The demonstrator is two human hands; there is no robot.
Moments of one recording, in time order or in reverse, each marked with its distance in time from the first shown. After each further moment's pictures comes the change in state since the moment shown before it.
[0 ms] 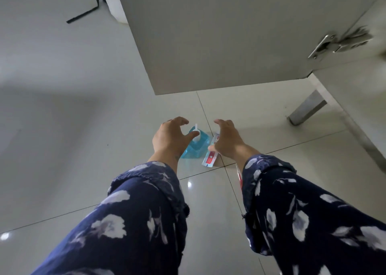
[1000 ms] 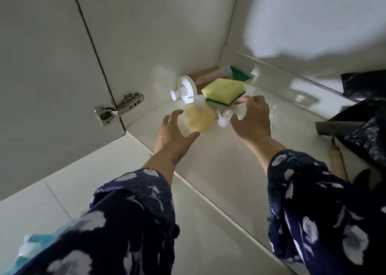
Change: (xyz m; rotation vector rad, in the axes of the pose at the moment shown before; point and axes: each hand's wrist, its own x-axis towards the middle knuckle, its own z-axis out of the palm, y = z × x) left_hand -0.043 0.368 0.160 -0.242 -0.276 0.577; right_hand -0.148 0.244 -0.325 0.019 1.031 0.345
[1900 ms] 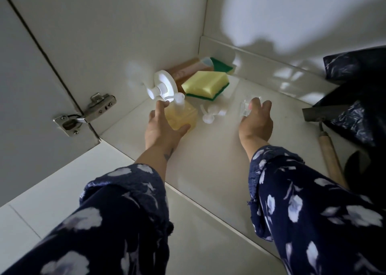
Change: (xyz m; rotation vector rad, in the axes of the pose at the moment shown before) left_hand 0.033 0.003 0.027 -0.051 0.001 0.035; right_hand 0.019 0.066 0.032 -0.110 0.261 0.288
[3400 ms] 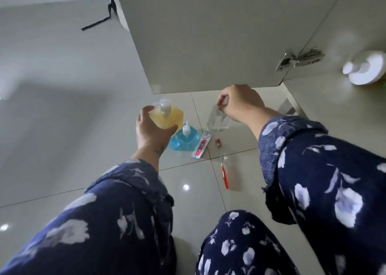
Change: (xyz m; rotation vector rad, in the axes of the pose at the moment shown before) left_hand -0.284 -0.165 -0.271 -0.102 0.696 -0.744; right_hand -0.313 -0.250 -0.018 -0.069 -0.929 -1.025
